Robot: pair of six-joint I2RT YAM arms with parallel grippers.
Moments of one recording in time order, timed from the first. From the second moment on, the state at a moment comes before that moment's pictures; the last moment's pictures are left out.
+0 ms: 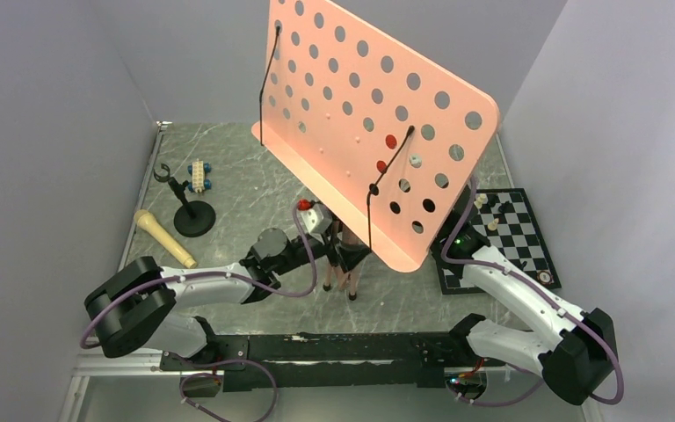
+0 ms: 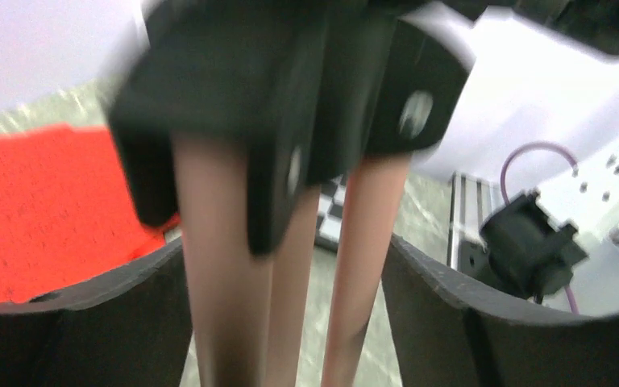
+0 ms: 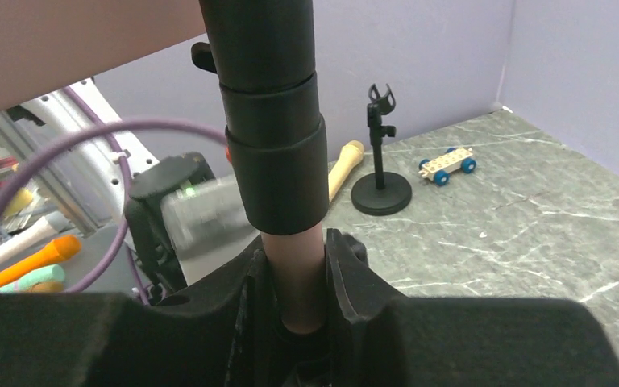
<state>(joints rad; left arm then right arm) -0.94 1.36 0.55 1.07 0.22 -0.24 0.61 1.05 0.78 0.53 -0.67 0.37</state>
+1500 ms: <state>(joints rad) -1.23 1.27 0.44 0.85 -0.27 -0.07 0.66 0.96 0.71 0.58 -0.70 0.47</state>
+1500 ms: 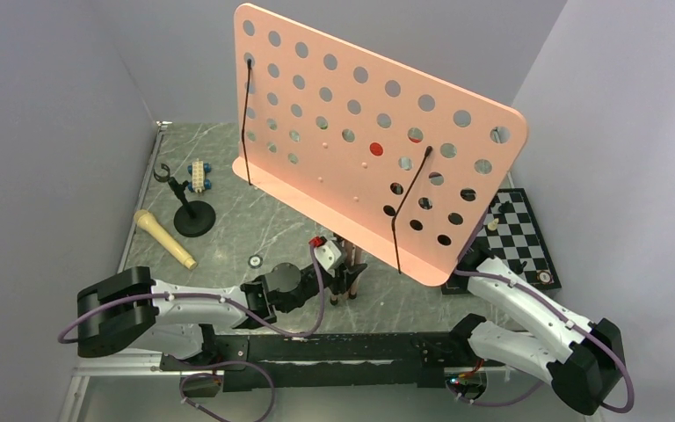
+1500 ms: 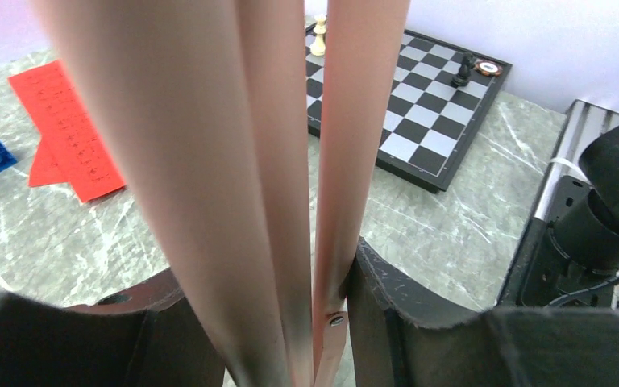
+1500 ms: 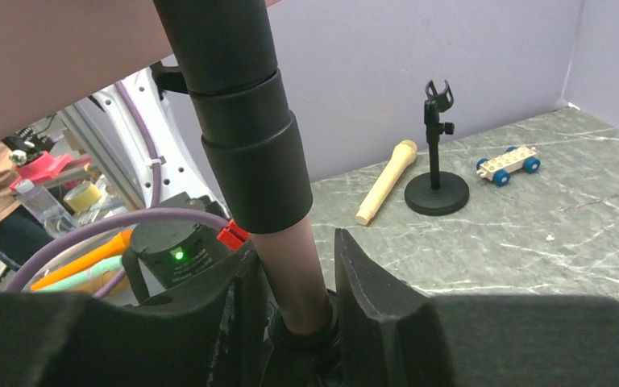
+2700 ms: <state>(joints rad) -1.32 0.95 0.52 0.37 -0.72 -0.10 0.66 1.43 1.07 0.76 -0.74 0.85</state>
